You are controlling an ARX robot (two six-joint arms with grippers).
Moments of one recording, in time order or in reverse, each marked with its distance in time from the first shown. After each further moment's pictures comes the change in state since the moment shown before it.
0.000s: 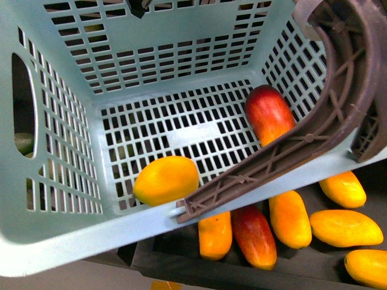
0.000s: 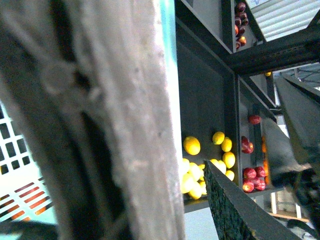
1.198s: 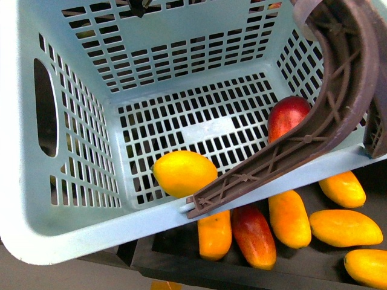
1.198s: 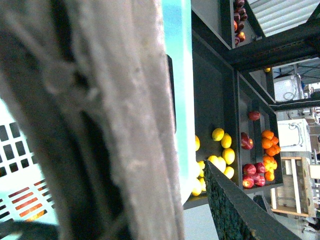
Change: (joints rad) left arm 0.001 0.000 0.000 0.000 0.009 0.006; right arm -0.325 -0.672 -0.757 0.429 -0.534 -0.581
